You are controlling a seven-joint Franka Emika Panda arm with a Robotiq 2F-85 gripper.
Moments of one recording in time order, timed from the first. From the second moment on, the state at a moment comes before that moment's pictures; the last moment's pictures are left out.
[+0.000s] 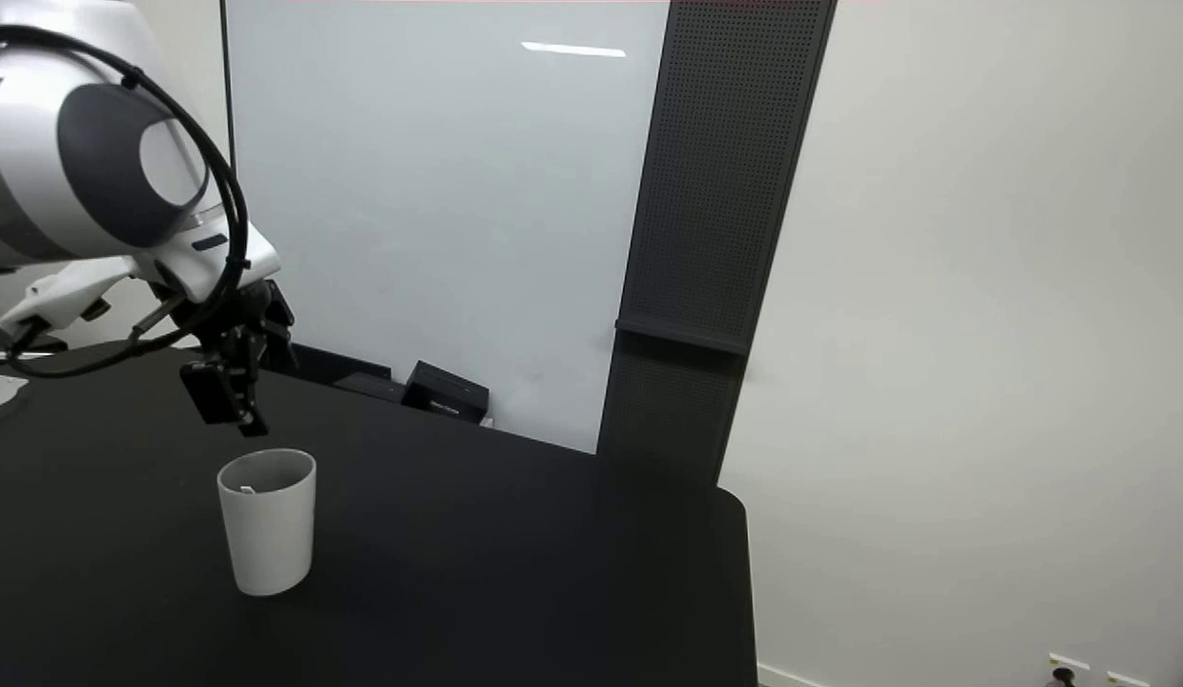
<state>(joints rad) -0.33 0.07 0.43 -2.47 -0.45 2.93 1.70</state>
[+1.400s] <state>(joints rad) -0.32 0.07 0.43 -2.62 -0.28 3.10 1.68</state>
